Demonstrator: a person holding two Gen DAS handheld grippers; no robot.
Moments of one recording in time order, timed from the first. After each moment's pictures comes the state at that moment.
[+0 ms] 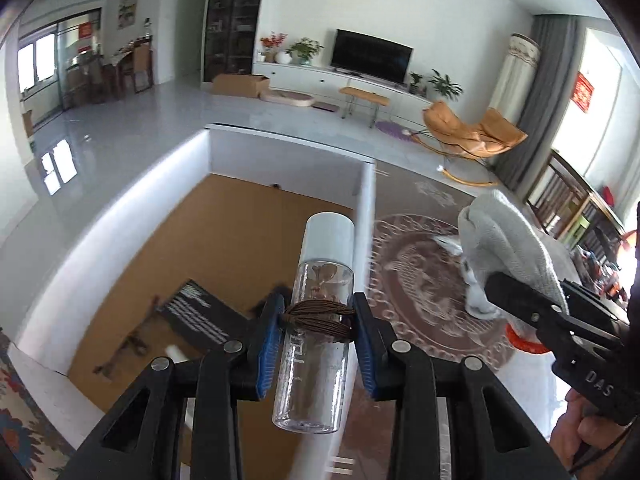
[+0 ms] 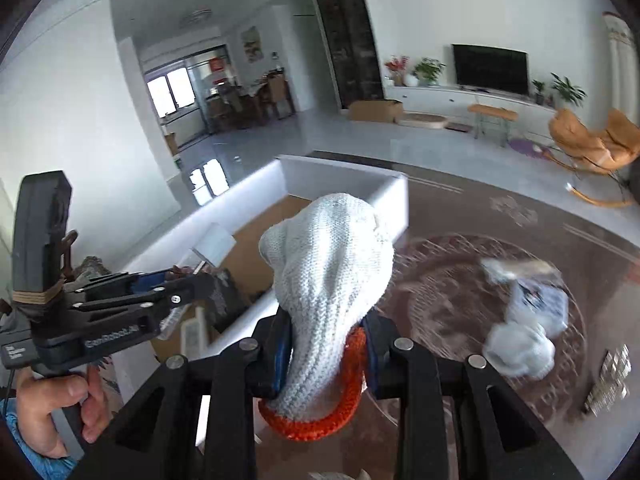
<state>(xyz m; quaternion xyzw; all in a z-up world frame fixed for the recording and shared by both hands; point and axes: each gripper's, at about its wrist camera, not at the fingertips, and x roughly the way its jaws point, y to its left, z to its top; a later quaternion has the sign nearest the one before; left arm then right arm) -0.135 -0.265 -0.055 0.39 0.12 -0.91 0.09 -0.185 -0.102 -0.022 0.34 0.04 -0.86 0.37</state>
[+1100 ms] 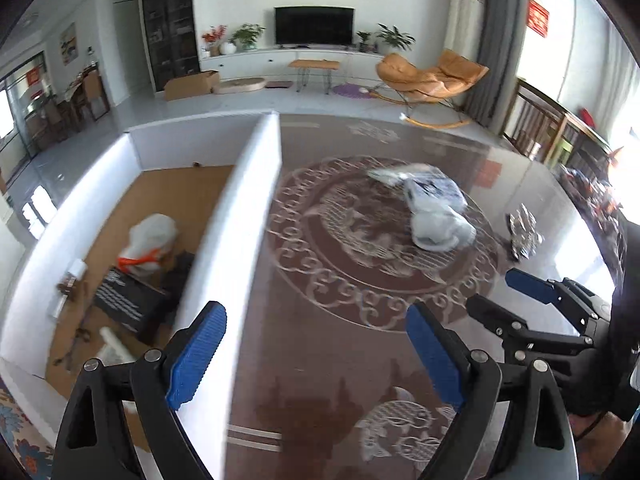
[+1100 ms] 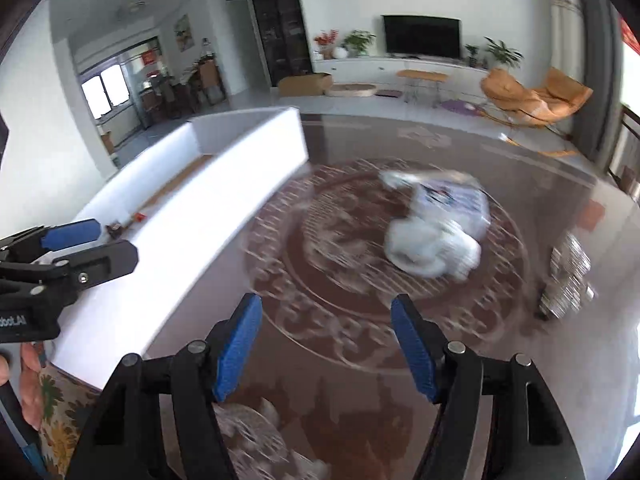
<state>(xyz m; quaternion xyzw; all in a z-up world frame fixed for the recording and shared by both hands) -0.146 -0.083 -0.107 0.44 0.01 -0.90 -0.01 -0.166 0.022 -0.110 0.41 0.02 -0.89 0.21</state>
